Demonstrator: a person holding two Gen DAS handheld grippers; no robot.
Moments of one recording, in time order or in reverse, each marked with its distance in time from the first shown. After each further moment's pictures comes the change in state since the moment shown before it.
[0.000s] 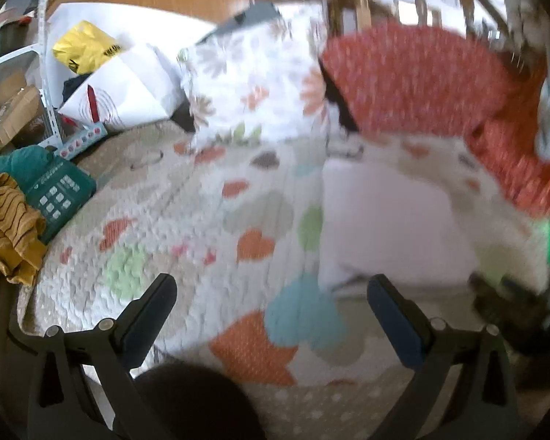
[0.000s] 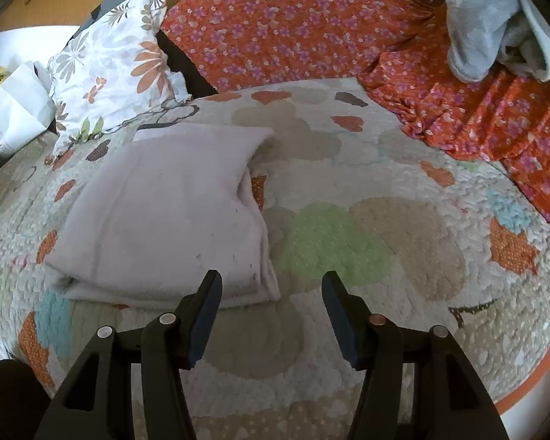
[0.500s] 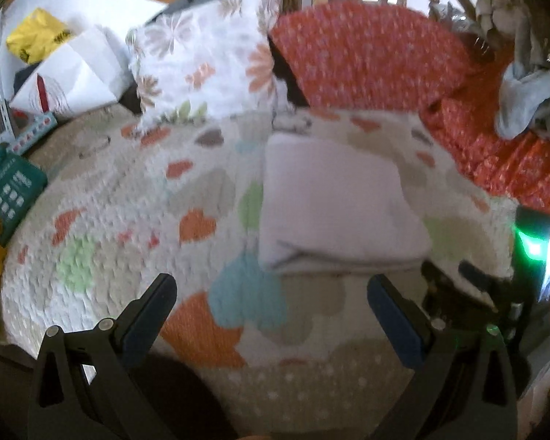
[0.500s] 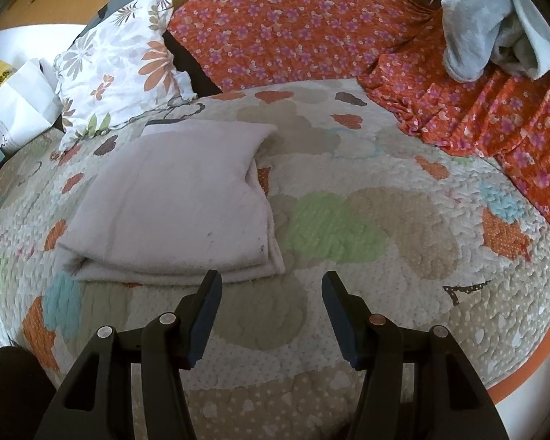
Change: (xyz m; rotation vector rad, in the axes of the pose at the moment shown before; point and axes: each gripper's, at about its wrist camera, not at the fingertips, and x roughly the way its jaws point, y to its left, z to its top) left arm 0.017 -0.031 -0.010 0.048 0.160 -0.165; right arm -0.012 0.007 -0.014 -0.033 -0.004 -0.001
